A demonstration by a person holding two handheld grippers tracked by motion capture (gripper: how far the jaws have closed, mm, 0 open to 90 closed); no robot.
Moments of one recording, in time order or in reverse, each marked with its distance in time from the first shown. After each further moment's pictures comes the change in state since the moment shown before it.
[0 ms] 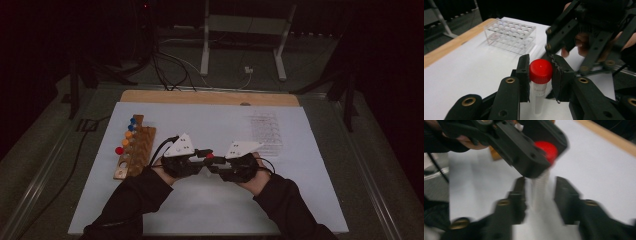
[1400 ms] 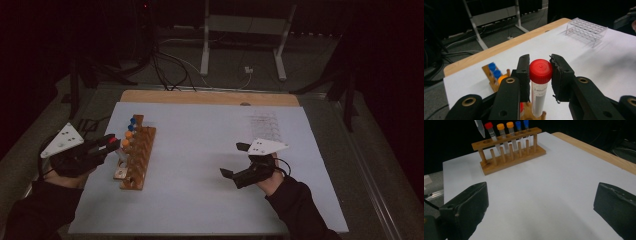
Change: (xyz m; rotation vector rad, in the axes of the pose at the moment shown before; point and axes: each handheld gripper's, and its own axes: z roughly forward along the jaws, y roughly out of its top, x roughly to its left) left arm 0.043 -0.047 -0.202 -0.021 0.451 -0.169; right arm -0.017 -0.020 -0.032 -0.150 -0.063 0.085
